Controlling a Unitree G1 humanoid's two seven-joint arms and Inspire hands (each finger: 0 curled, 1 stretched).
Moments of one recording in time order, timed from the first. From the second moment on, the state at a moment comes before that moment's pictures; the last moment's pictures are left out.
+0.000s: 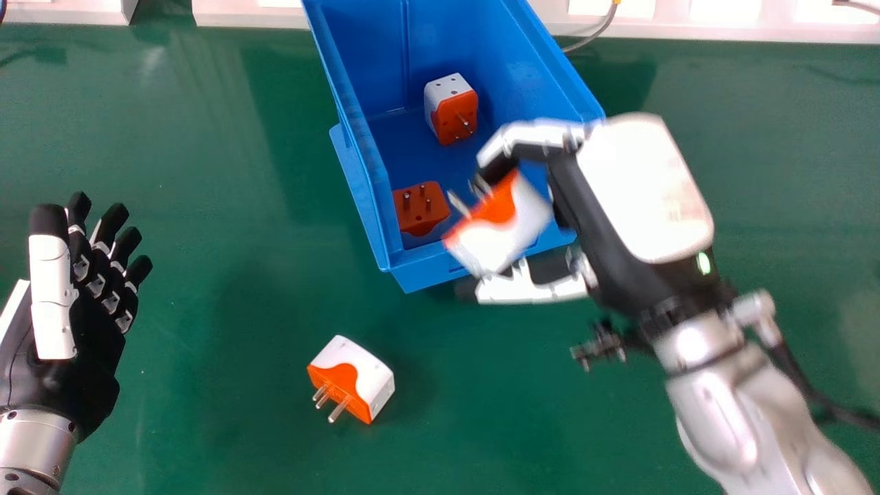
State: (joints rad) left arm 0.11 0.29 0.45 0.11 -0.43 0.01 -0.41; right arm -0.22 -0.33 0.31 -0.09 -0.80 -0.21 -0.25
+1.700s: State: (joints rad) left arm 0.15 0.29 0.44 0.07 -0.43 -0.01 -0.40; right arm -1.08 -0.12 0.66 1.20 -0.93 -0.06 -0.34
